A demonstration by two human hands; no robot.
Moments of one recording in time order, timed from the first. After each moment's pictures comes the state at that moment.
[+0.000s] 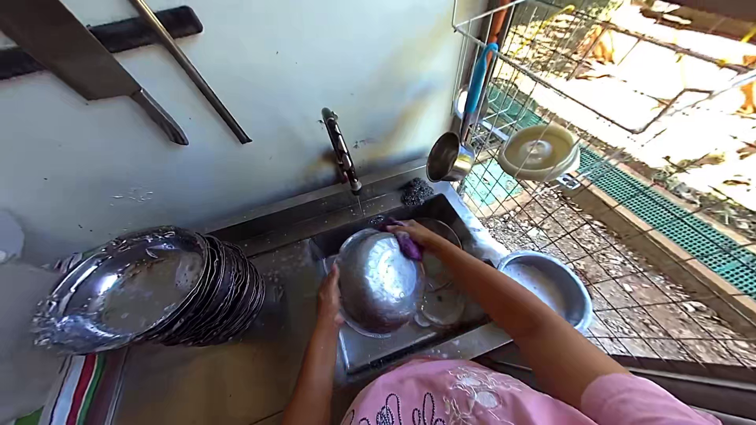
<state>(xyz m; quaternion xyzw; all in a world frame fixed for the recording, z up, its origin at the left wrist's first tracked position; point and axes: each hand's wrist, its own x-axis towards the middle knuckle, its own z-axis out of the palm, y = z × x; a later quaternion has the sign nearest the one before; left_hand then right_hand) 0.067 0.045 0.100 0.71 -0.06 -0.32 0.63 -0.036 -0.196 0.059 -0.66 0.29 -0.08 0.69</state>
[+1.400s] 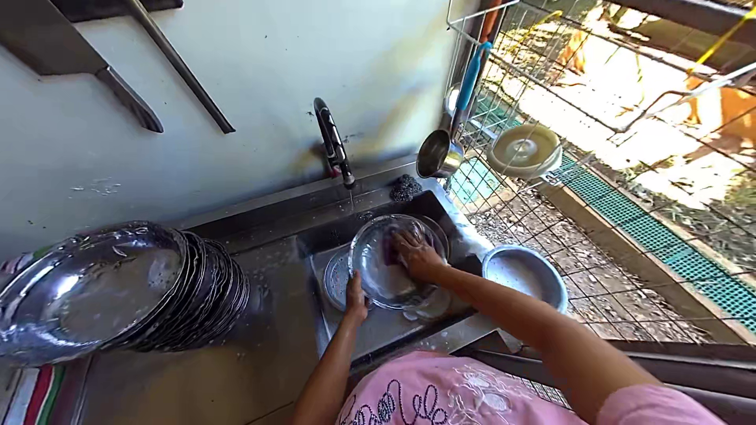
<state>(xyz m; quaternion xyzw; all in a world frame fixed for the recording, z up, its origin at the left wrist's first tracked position) 0.023 0.015 0.012 0.62 -0.04 -0.44 0.64 -0.095 -0.157 0.014 -0.95 0.24 0.05 0.19</state>
